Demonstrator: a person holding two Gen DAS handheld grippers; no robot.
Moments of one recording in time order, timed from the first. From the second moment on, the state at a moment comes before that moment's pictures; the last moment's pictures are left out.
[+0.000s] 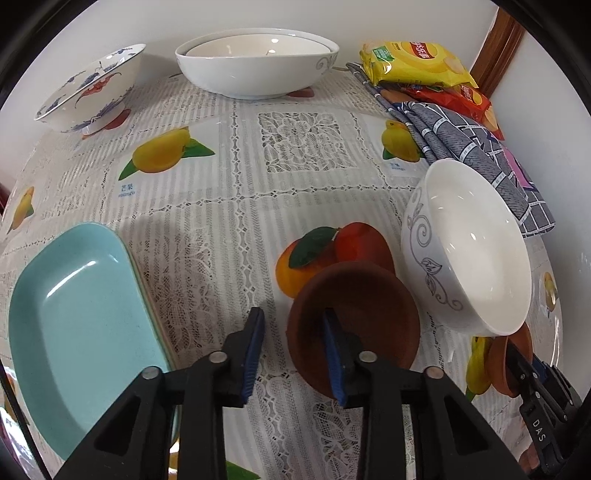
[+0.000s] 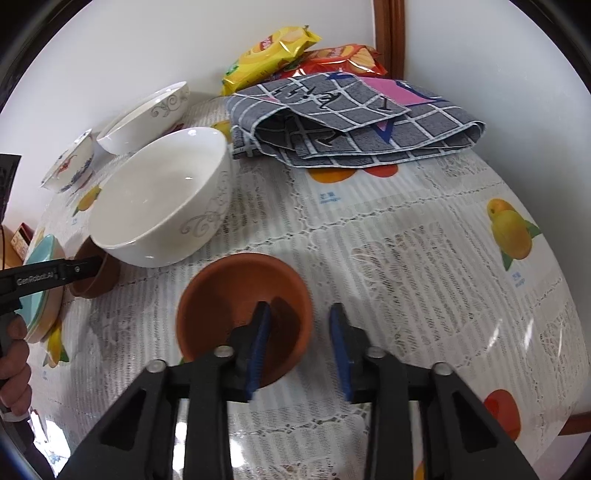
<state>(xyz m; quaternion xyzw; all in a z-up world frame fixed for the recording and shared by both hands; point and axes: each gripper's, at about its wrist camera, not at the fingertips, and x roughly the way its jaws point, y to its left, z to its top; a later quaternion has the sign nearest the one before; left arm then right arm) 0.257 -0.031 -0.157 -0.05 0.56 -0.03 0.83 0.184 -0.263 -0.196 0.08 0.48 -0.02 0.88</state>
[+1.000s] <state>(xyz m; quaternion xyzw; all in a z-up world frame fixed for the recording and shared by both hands) 0.218 -0.021 -0.102 -0.06 0.51 -0.05 0.86 0.150 -0.244 -0.143 0.09 0.43 -0.04 0.90</state>
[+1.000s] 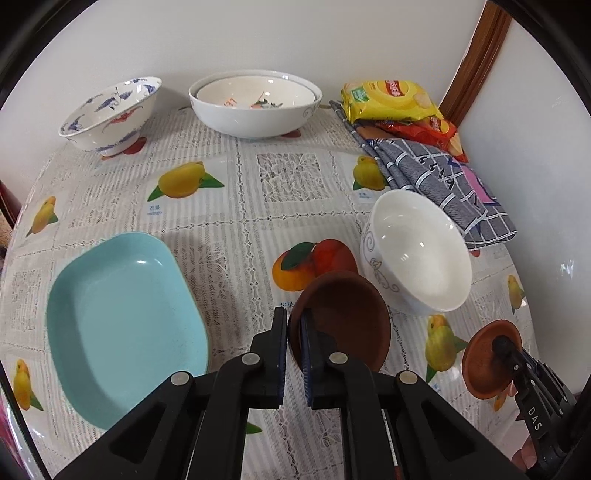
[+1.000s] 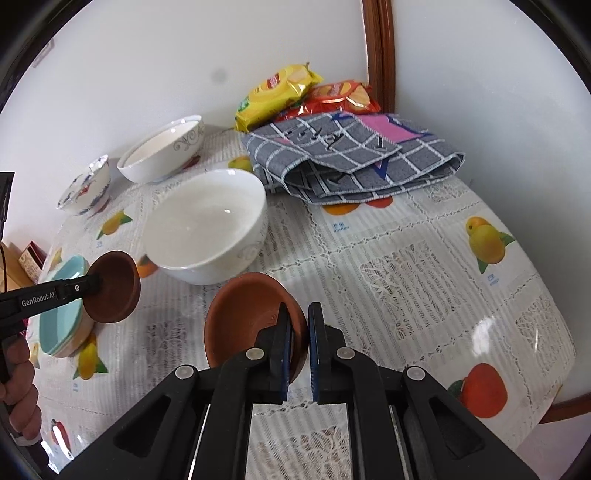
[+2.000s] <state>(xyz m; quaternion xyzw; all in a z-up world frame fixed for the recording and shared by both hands) 0.189 0.013 -0.030 -0.07 0.45 -0.04 0.89 0.133 -0.209 -0.049 0.10 0.35 -0.02 0.93</state>
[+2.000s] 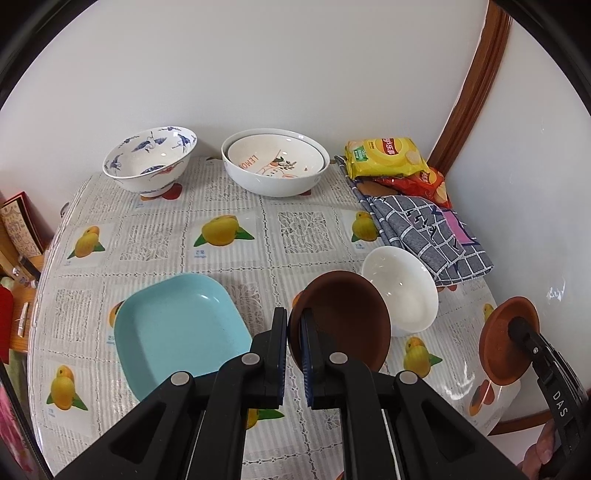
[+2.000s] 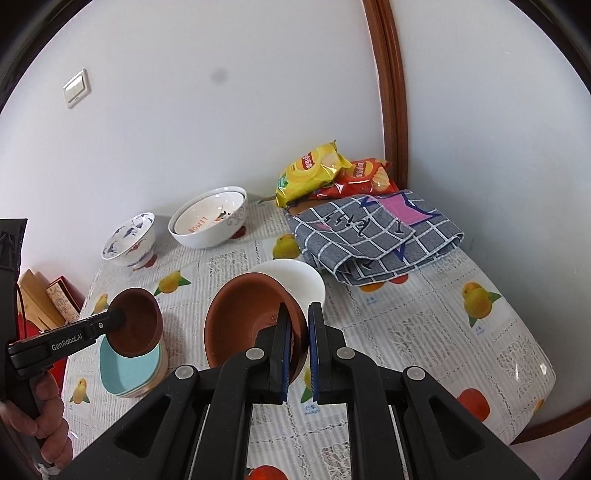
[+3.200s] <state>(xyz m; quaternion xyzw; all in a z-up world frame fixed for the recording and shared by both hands) 0.253 0.017 -0.053 -0.07 0.46 -0.04 0.89 0.247 -0.195 -0.116 0.06 0.41 -0.02 0.91</state>
